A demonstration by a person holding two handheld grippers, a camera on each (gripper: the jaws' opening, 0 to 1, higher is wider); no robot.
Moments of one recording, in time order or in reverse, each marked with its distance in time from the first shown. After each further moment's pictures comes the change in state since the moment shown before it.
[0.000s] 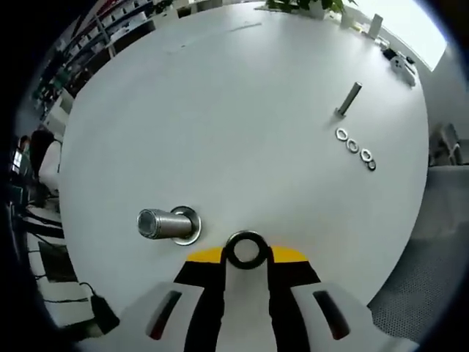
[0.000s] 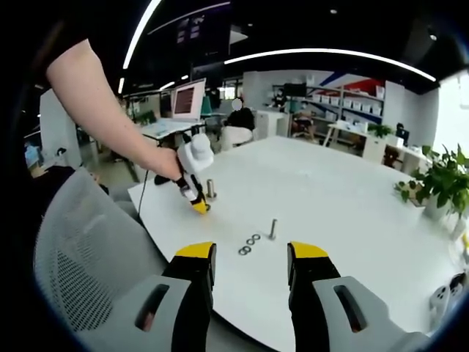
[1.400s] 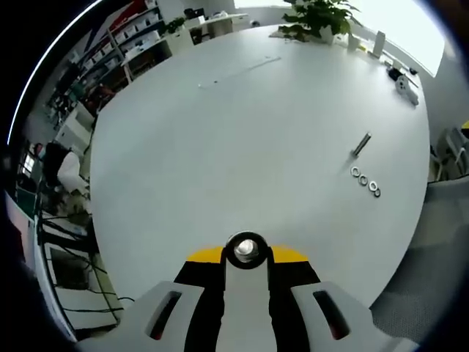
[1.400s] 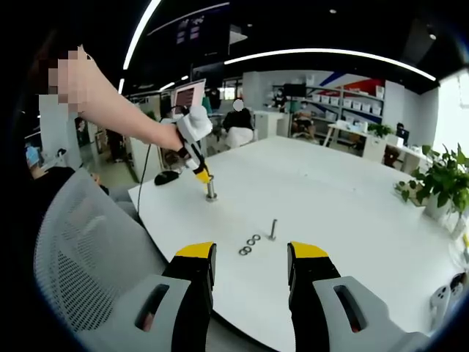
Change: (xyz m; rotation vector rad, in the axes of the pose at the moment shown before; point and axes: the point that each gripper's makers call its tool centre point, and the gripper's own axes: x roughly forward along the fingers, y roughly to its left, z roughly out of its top) left arm -0.049 0.052 0.036 0.015 -0.101 0.078; right arm 0.000 0.000 0.000 0.003 -0.002 0.001
